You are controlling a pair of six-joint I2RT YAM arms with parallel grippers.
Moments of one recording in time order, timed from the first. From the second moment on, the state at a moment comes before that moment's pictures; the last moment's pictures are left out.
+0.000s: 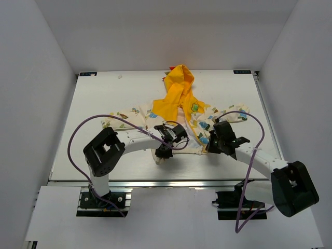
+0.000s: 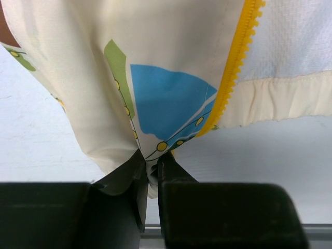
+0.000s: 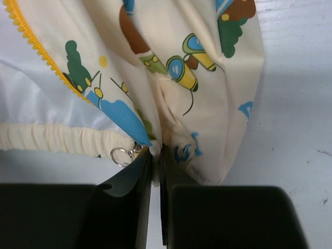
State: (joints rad) left arm -0.99 1.84 1.21 -0.76 -0.29 -0.81; right arm 0.46 1.18 0.53 -0.28 0.02 0.51
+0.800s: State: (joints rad) left arm -0.72 1.33 1.02 -0.78 -0.20 -0.71; right arm 0.37 1.31 0.53 -0.14 -0.09 0.55
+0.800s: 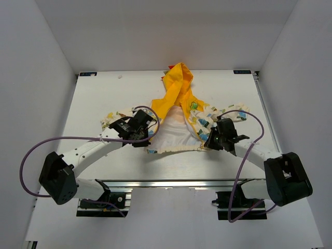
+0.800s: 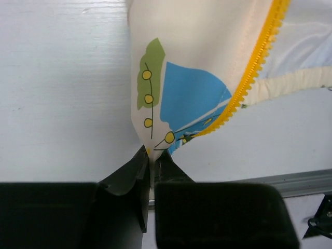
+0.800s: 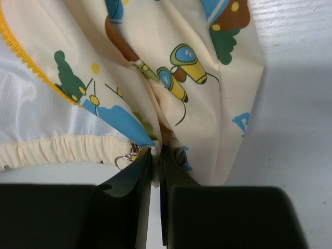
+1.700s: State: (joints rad) left arm -0.72 1.40 1.01 -0.10 0.23 -0.68; right arm 0.36 1.00 0.43 0.40 -0.69 0.48
